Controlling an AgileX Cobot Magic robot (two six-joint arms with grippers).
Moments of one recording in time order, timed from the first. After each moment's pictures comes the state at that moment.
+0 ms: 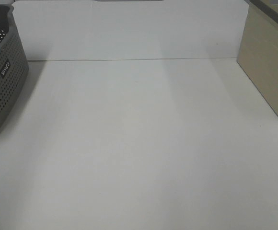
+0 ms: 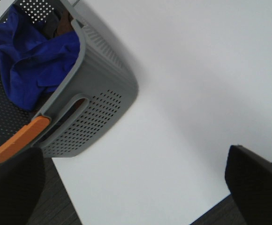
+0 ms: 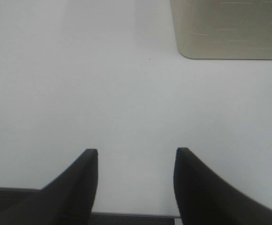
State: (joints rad) left arm 0.06 0.55 -0.87 -0.09 1.18 0.78; right arm 0.00 0.00 -0.45 0.05 1.11 -0.04
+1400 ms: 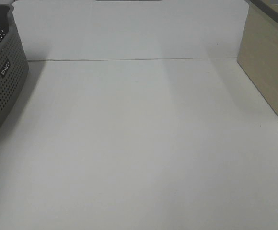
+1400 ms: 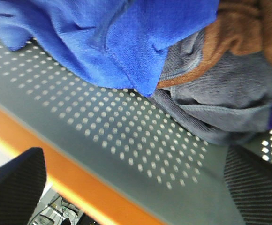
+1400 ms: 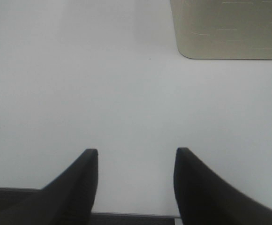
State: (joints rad) left arm 0.19 1.97 -1.72 0.42 1.04 1.08; right arm 0.00 0.00 -0.45 0.05 1.11 -0.04
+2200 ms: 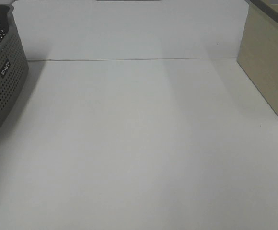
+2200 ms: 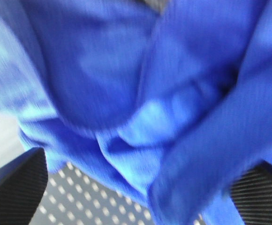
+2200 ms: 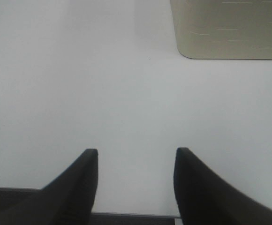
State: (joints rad) left arm 0.17 2.23 -1.86 0.42 0.75 1.10; right arm 0.00 0.00 -0.45 0.05 1.11 -0.04
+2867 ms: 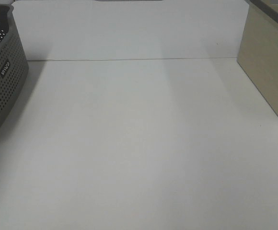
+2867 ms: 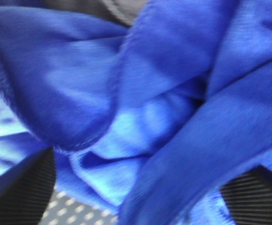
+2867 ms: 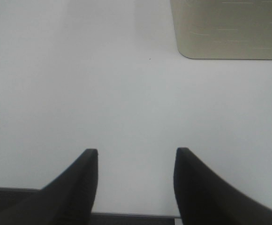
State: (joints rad) left arm 0.16 2.26 -1.86 0.41 0.80 1.11; right arm 0.00 0.00 -0.45 0.05 1.11 -0.04
